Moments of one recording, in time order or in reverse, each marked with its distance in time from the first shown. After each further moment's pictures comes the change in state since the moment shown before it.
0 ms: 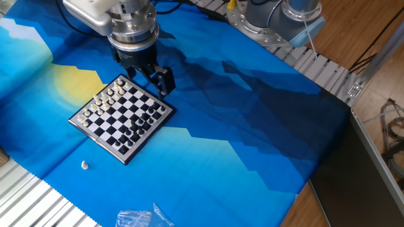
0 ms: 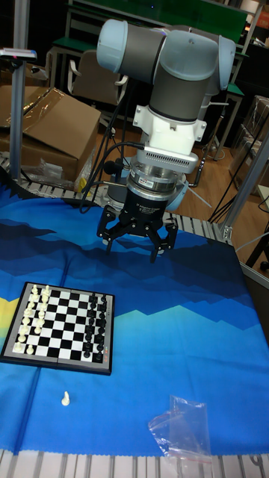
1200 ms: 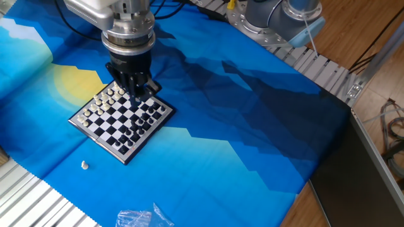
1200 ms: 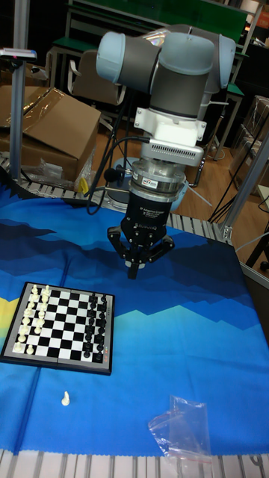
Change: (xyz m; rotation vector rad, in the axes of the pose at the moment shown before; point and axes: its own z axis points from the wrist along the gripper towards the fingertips) arm -0.044 0.007 -0.002 -0.016 -0.178 -0.031
